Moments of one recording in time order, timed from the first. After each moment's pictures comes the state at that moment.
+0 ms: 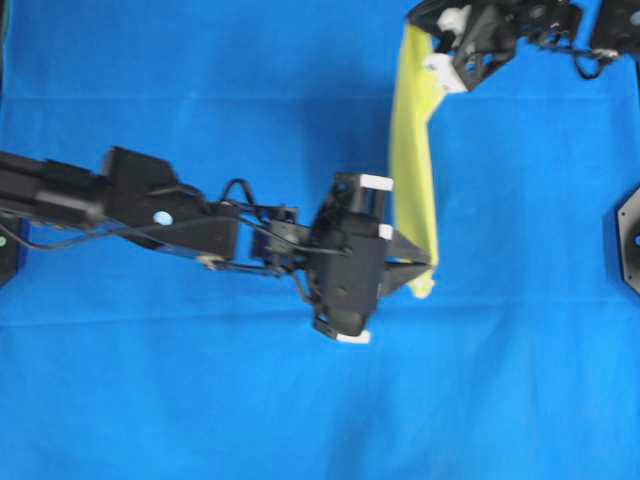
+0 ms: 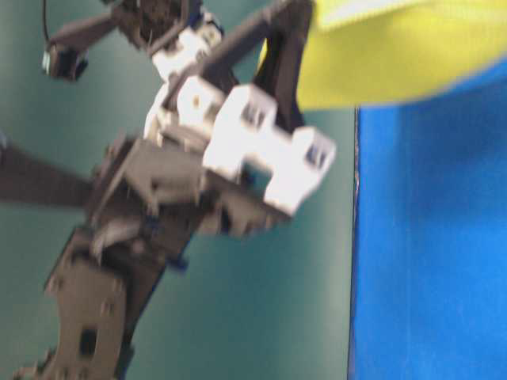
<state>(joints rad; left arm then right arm) -0.13 0.24 0.26 -0.03 -0.10 0.32 -0.54 -0.27 0.70 -0.47 0.18 0.49</state>
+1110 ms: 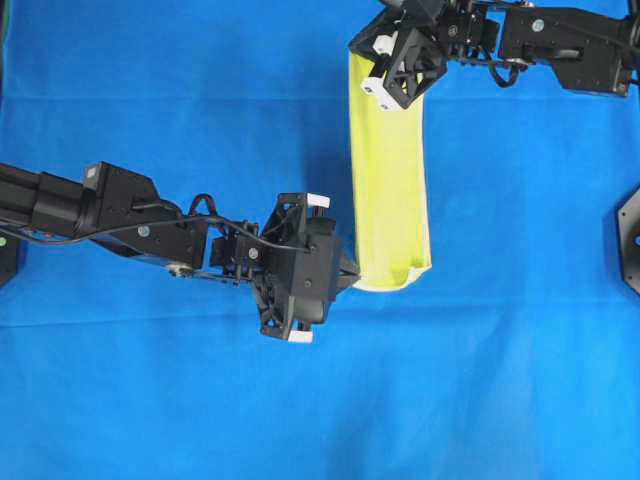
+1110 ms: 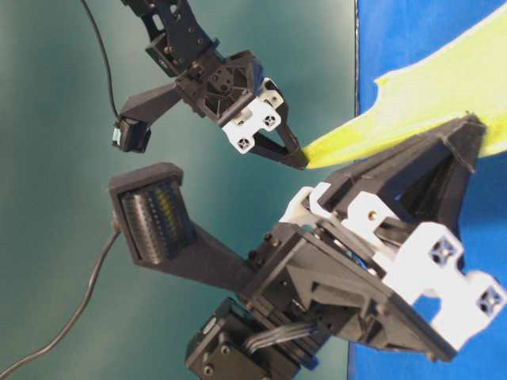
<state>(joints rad) -0.13 0.23 0.51 -0.02 -0.12 0.15 -0.49 0.05 0.54 -0.47 0.07 0.49</state>
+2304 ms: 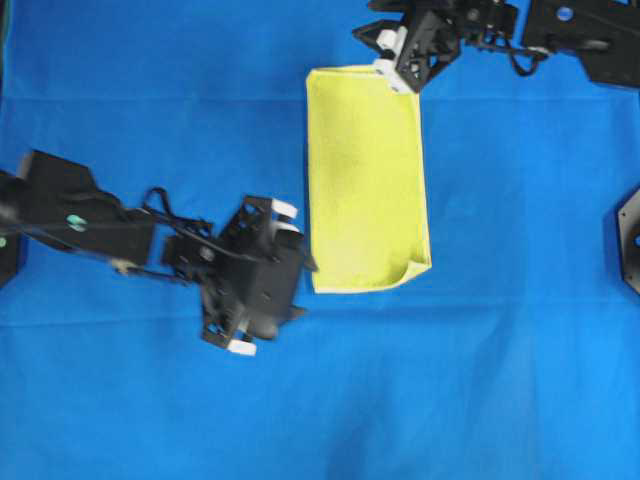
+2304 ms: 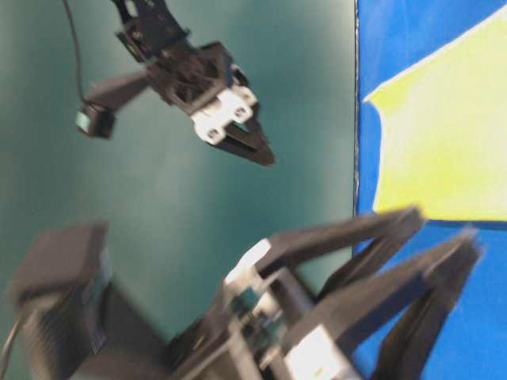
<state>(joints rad) -0.15 0.01 0.60 -0.03 0.07 0.21 -0.50 -0.06 0.57 -0.48 0.06 0.44</state>
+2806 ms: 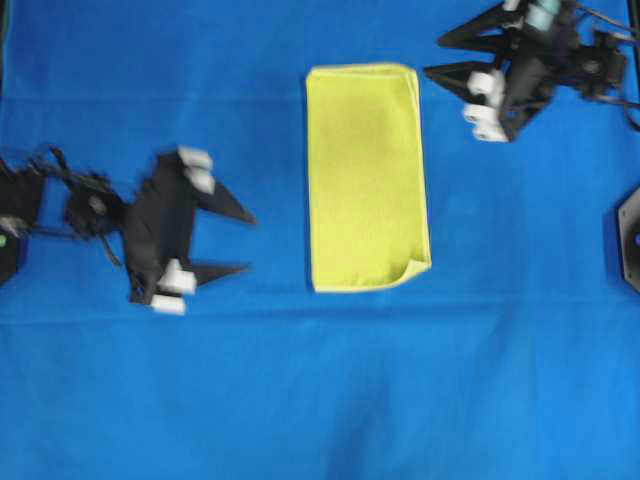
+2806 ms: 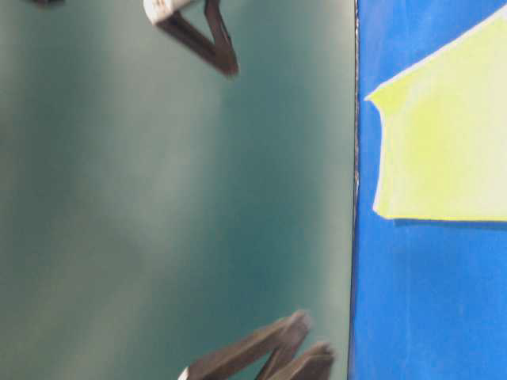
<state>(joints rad) -0.06 -0.33 0.92 -0.02 -0.14 0.12 -0.41 -0.50 0.93 -0.44 -0.01 0.49</state>
